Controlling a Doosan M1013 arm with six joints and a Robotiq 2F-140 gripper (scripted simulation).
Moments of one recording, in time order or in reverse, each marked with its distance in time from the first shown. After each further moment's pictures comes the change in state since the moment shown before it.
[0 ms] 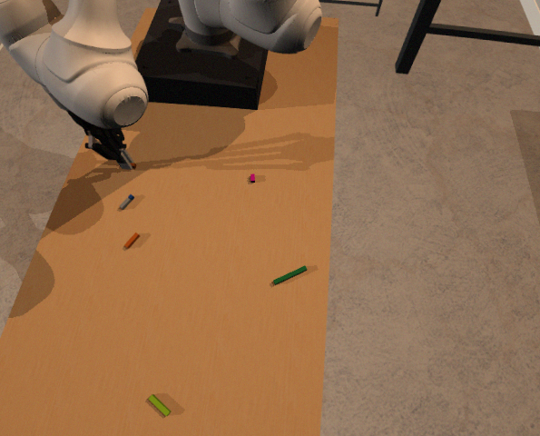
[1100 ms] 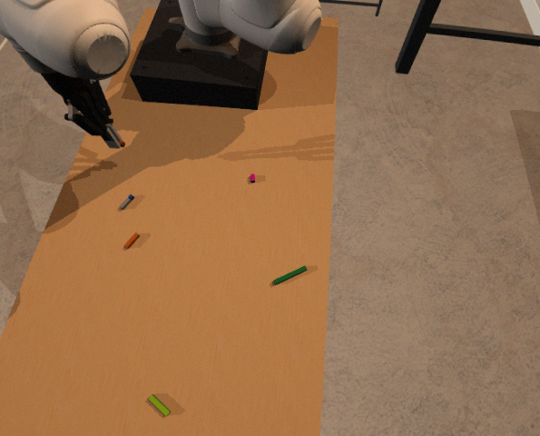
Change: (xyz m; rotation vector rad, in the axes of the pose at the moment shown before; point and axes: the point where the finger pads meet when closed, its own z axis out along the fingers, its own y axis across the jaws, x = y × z) arm -0.005 0.004 -0.087 -0.004 -0.007 -0.008
